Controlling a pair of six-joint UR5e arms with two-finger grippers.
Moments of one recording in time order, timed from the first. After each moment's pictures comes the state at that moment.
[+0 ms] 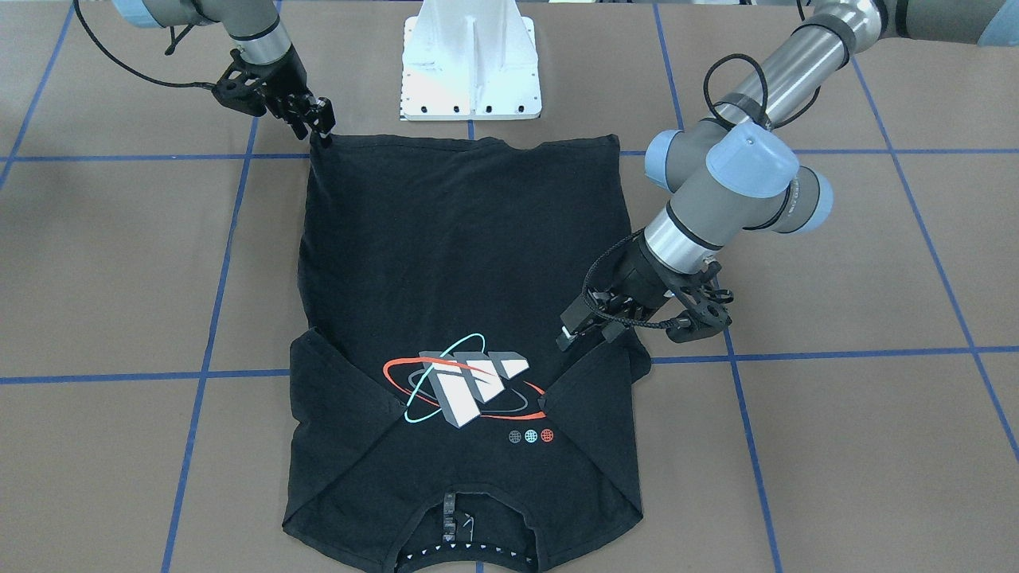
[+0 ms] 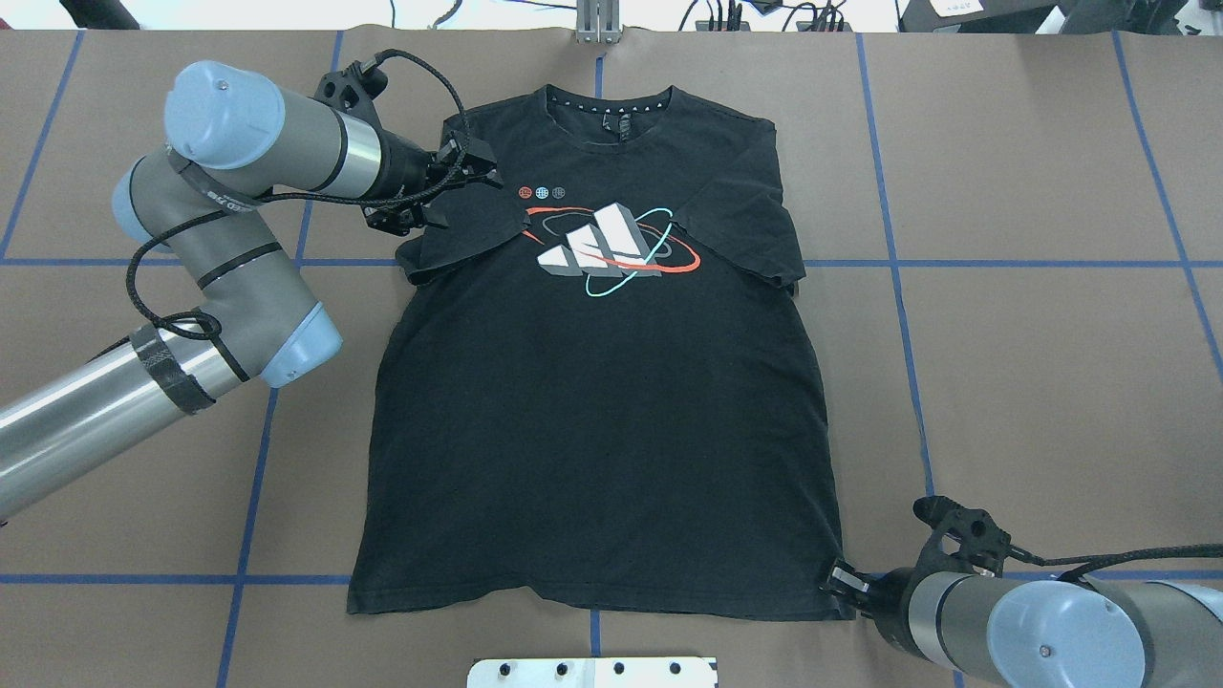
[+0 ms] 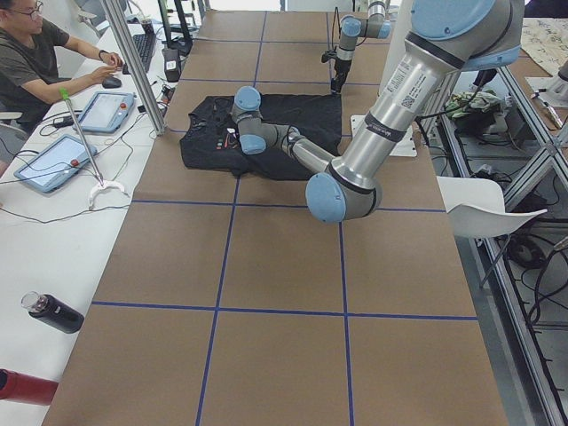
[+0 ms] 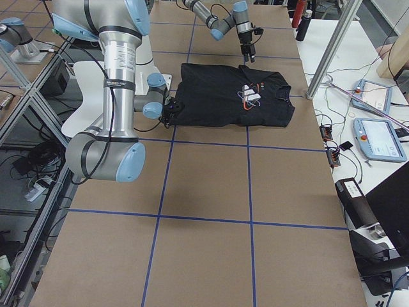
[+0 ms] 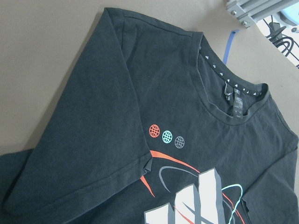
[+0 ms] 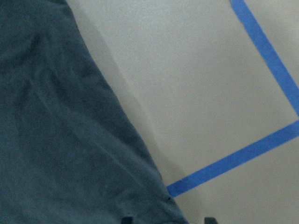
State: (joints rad) left arm -0.79 -2.19 -1.38 -2.41 -2.01 -1.64; right arm 0.07 -1.68 2.12 -1.11 1.51 2.04
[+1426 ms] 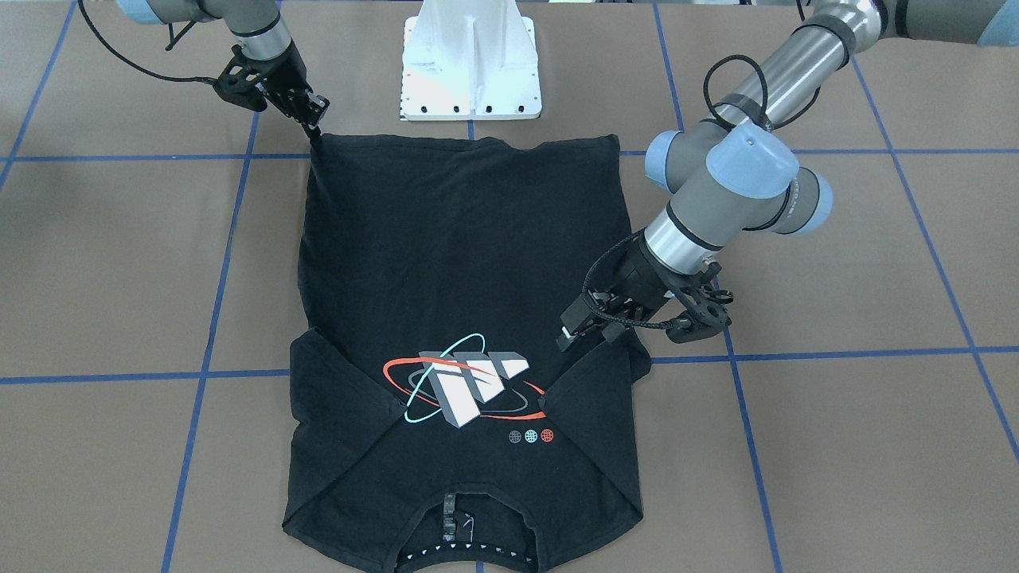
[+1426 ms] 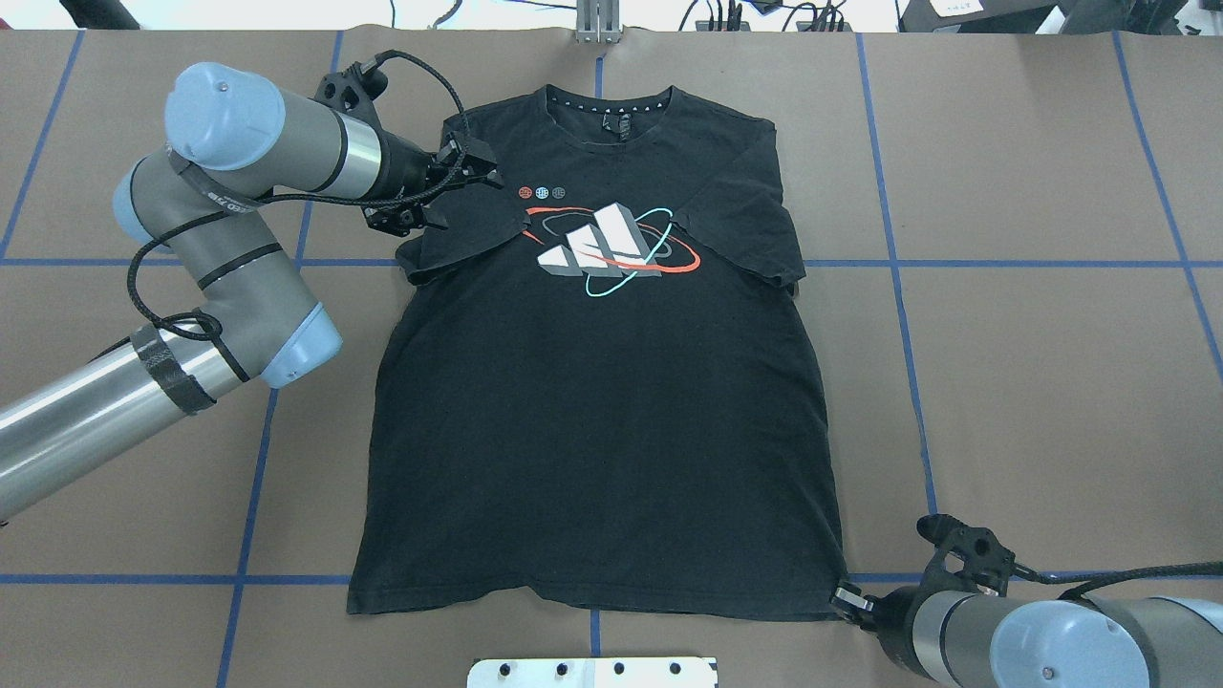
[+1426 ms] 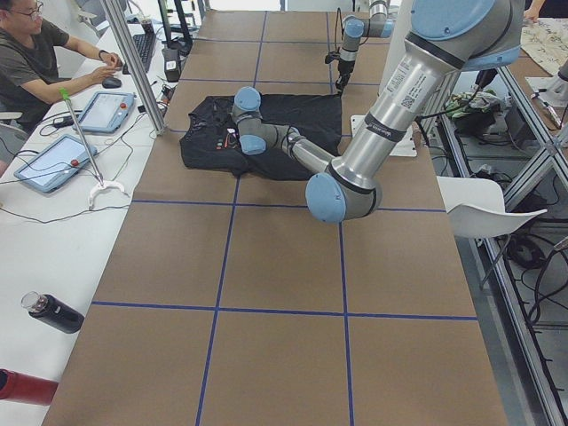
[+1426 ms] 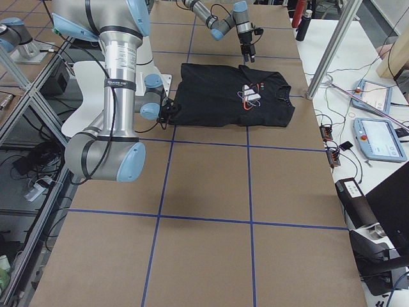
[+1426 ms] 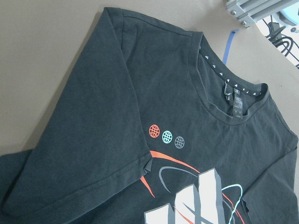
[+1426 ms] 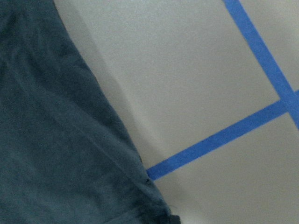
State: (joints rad) left arm -0.79 -2.19 -1.38 -2.42 -2.01 -1.64; right arm 0.04 -1.70 2.13 -1.11 1.51 2.06
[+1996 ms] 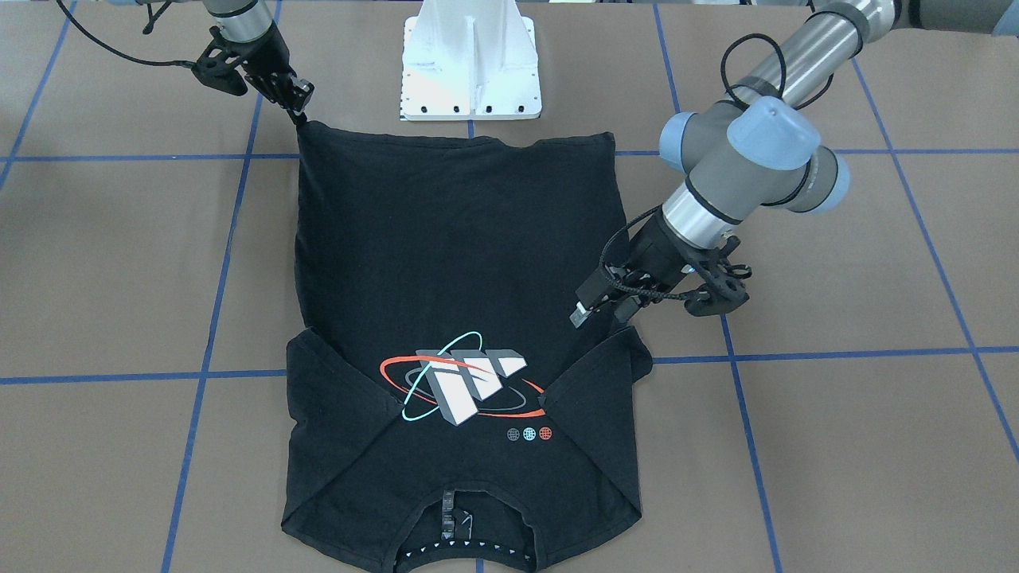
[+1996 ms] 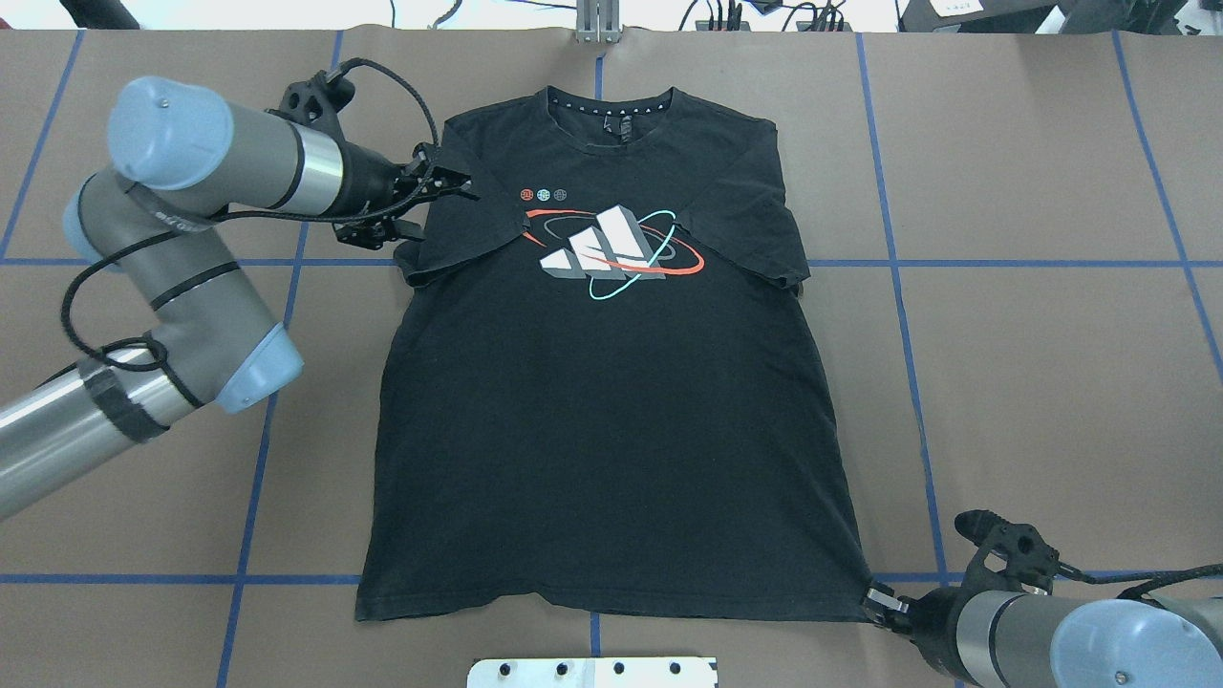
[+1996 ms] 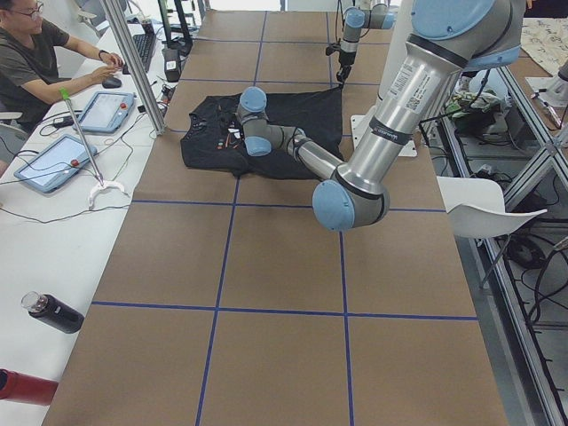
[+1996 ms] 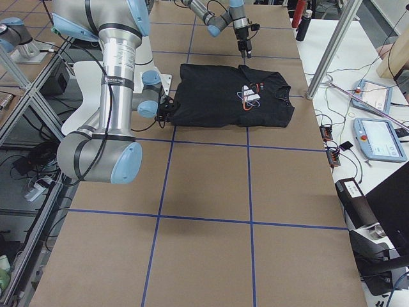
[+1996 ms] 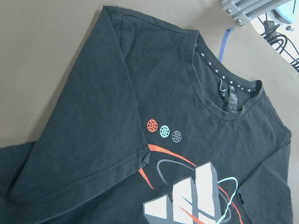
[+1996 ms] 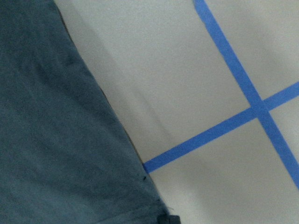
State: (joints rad) left arm -0.79 -2.06 -1.55 -2.41 -2.01 -1.64; right arm 0.04 -1.79 2.23 -1.11 1.52 2.06
